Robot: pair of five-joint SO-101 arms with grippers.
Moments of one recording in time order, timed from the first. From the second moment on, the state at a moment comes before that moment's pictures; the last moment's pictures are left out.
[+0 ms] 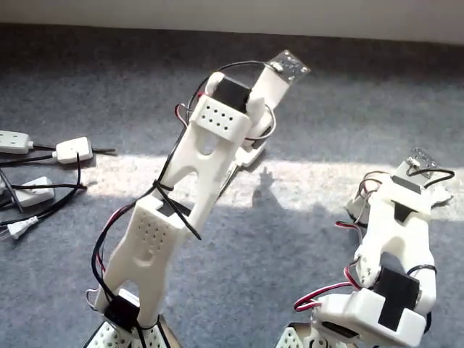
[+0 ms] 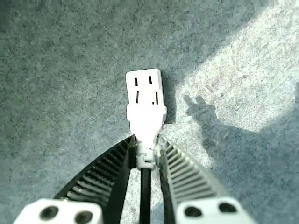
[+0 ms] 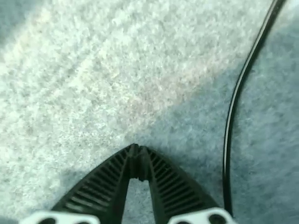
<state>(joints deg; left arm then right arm) 23.5 45.6 -66.2 99.5 -12.8 20.9 -5.1 40.0 50.1 -13.5</state>
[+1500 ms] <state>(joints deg) 40.5 -55.7 61.8 23.2 -5.3 -3.8 -68.2 53.1 47.8 -16.0</state>
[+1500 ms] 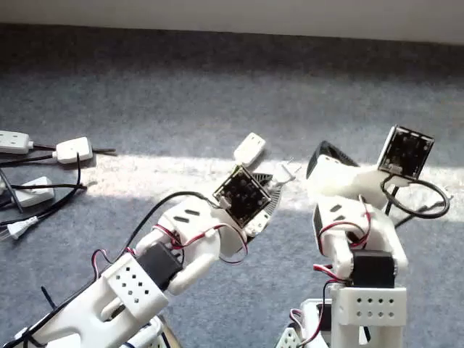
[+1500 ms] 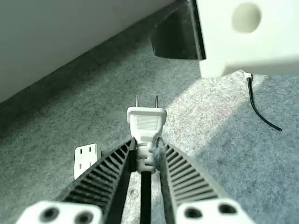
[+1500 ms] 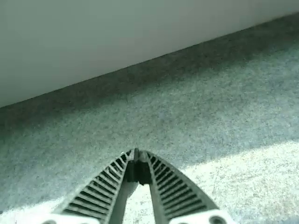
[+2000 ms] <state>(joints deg) 42.2 -56.5 86.1 20.3 -5.3 -4.0 -83.1 73.7 44.8 -14.3</state>
